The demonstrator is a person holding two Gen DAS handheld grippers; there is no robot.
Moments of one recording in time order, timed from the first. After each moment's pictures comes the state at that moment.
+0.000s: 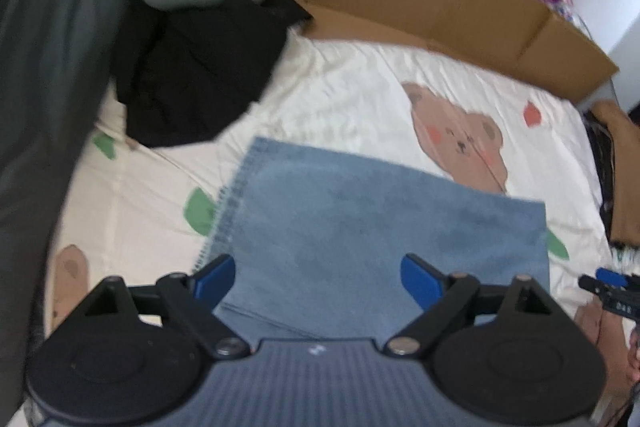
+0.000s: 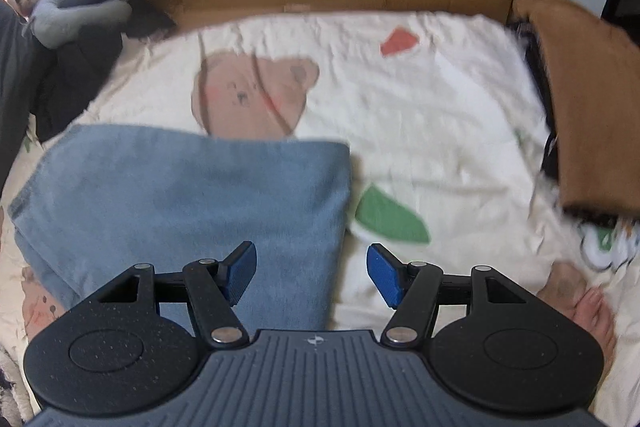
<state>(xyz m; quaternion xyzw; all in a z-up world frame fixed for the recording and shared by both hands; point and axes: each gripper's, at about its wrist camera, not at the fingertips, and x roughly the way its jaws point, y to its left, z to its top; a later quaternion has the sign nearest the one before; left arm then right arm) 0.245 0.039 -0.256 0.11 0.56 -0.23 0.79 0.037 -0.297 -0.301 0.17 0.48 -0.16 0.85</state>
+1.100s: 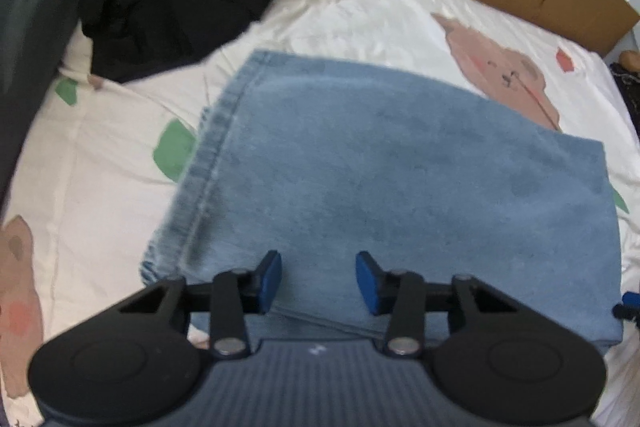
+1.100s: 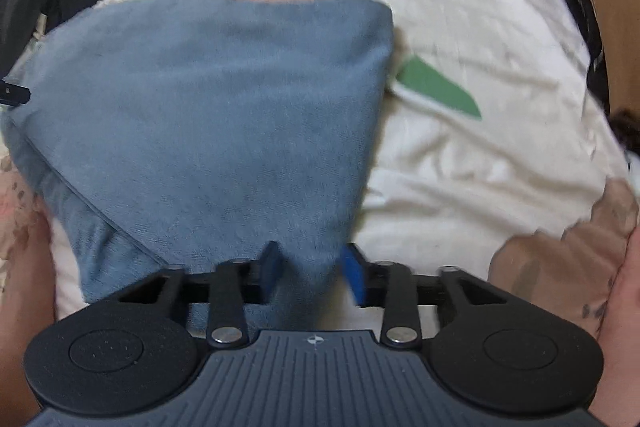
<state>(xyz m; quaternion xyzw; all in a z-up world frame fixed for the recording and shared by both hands) 0.232 0.070 -0.364 0.11 0.54 -0.24 0.80 -0.007 -0.248 -0.379 0.13 0.53 -0.11 0.83</state>
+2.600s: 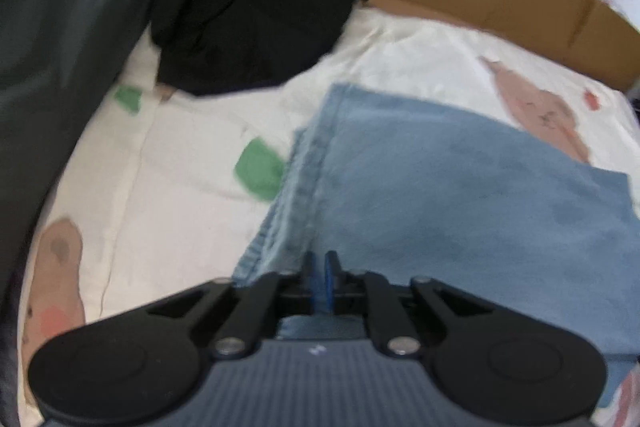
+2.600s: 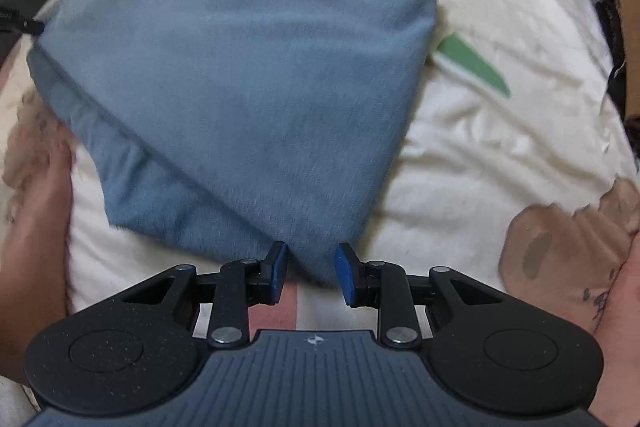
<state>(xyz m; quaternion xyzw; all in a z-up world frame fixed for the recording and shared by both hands) 0.244 0.120 -0.358 0.10 0.49 -0.21 0.84 -0.023 -0.223 -0.377 0.09 0.56 -0.07 0.82</state>
